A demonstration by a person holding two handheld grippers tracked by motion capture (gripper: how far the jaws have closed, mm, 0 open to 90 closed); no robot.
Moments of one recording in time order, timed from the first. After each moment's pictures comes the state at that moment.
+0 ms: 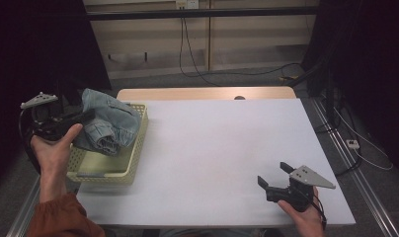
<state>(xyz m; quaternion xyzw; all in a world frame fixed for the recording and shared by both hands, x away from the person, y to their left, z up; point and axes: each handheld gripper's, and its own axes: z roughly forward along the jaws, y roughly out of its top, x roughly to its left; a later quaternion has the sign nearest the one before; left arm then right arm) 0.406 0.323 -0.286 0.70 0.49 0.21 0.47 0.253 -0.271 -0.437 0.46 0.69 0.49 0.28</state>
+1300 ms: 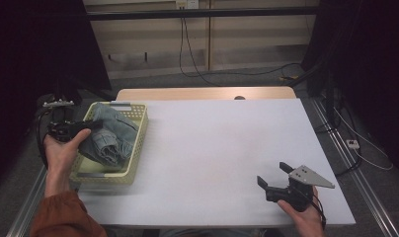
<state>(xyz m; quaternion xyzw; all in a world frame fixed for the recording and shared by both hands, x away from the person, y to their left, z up) 0.439 0.328 -0.328 0.74 0.52 0.14 0.41 0.254 -0.271 -0.438 0.47 0.69 0.49 0.27</state>
